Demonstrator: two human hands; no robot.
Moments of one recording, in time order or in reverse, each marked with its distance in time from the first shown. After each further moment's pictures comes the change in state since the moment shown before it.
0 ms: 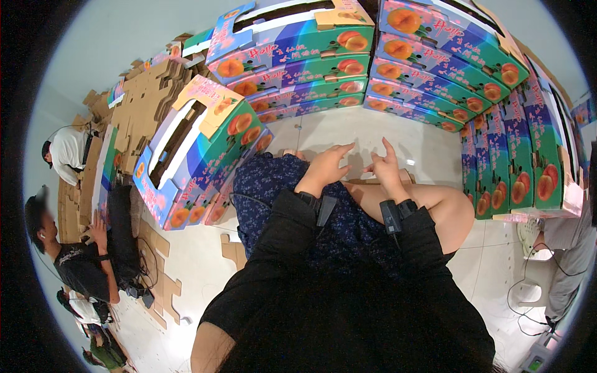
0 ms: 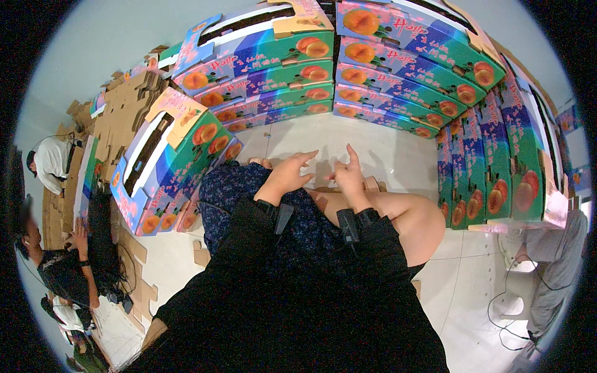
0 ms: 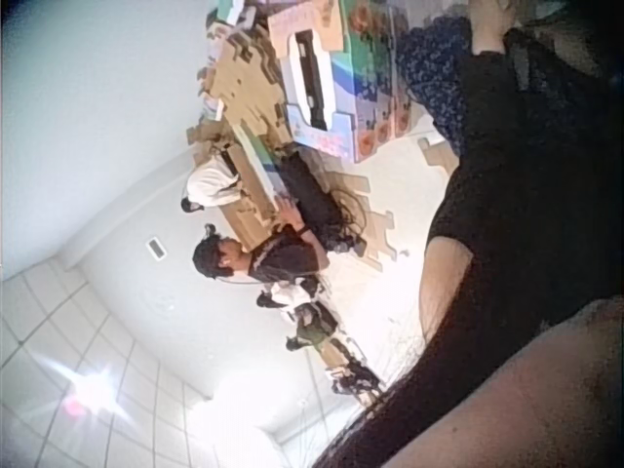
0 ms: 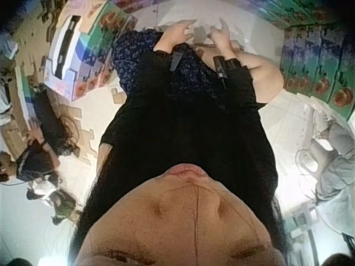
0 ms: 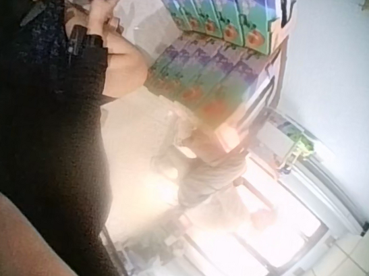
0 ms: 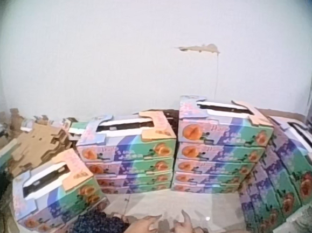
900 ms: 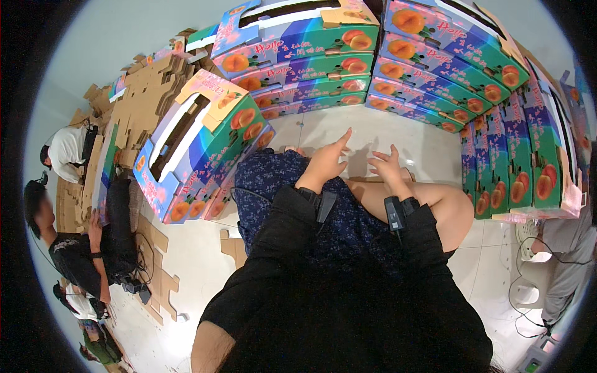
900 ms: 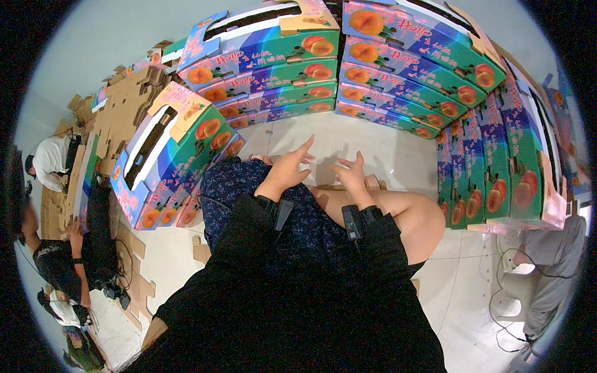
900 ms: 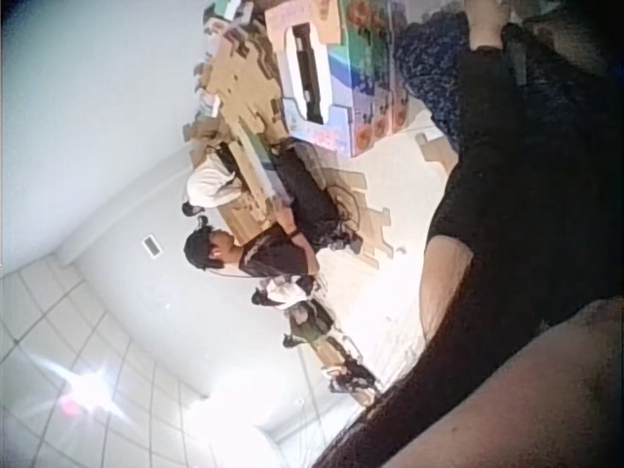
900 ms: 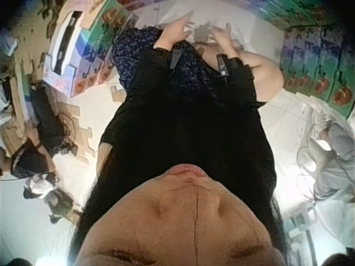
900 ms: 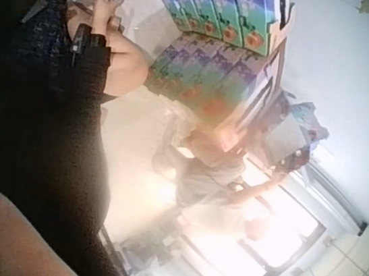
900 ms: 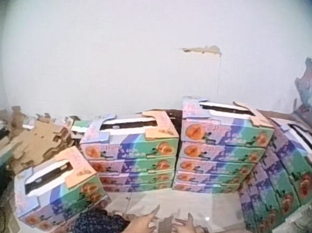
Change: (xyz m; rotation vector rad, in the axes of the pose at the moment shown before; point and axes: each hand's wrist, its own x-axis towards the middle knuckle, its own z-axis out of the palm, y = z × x) left_hand -0.002 0.010 -0.009 0.002 0.032 -0.022; right_hand 0.011 0.023 -0.016 -0.020 0.037 0.103
